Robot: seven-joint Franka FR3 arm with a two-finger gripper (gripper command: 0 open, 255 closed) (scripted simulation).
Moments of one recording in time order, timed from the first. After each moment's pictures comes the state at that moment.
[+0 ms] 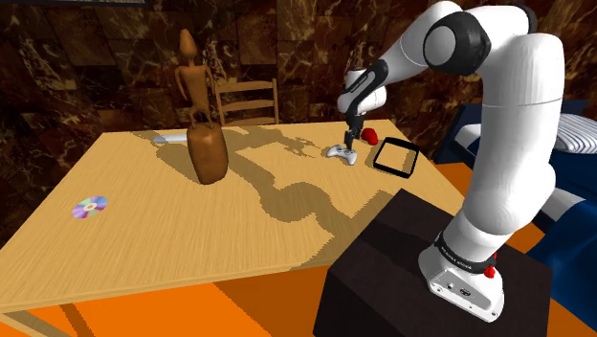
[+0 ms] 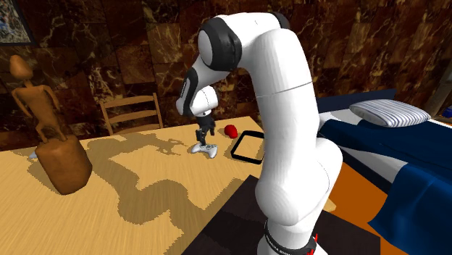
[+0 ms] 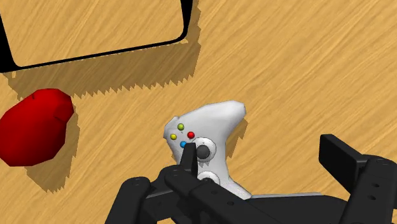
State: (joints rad) arm -0.18 0.43 -0.27 -2.05 -0.03 2.43 -0.59
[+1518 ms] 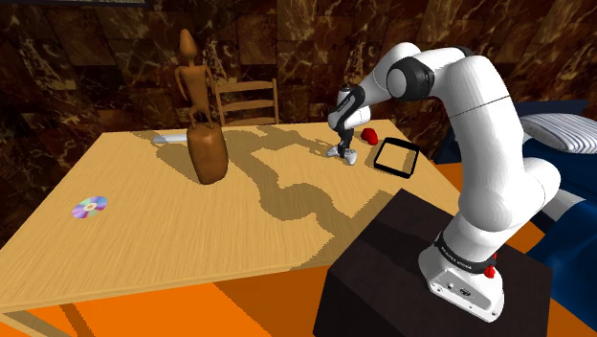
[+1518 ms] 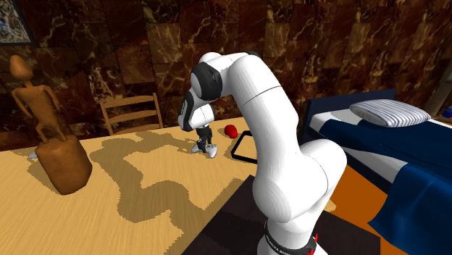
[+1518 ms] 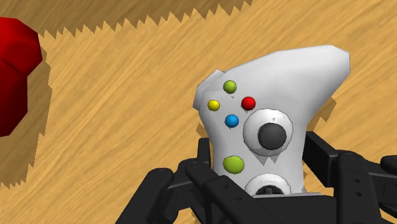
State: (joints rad) arm -0.28 0.81 -0.21 -1.71 0.02 2.49 -0.70
